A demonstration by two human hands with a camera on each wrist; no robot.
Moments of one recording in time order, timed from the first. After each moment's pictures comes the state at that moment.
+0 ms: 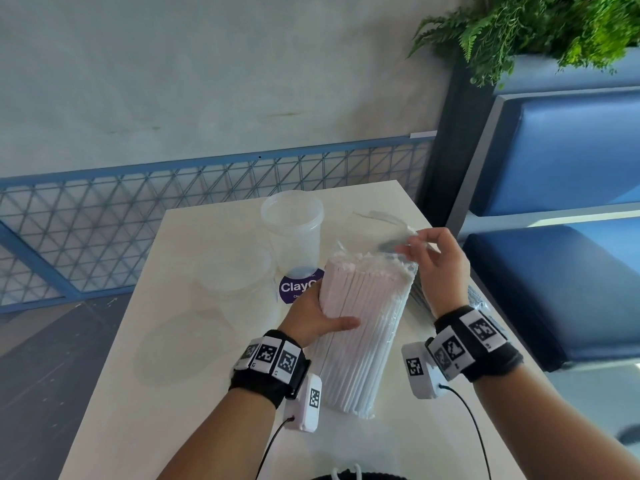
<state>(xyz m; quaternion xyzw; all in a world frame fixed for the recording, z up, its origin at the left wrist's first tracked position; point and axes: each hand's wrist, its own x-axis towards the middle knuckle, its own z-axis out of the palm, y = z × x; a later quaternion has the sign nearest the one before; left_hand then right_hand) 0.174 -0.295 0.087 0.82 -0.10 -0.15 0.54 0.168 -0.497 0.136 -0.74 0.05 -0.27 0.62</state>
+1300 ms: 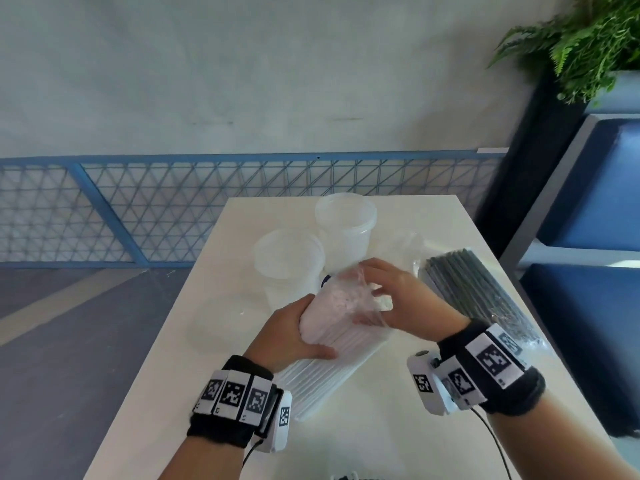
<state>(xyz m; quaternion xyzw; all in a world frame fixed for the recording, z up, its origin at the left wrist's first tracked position) 0.117 -0.216 0.113 0.87 -0.06 -0.07 0.48 0.162 -0.430 0.160 -0.85 -0.36 0.03 0.39</state>
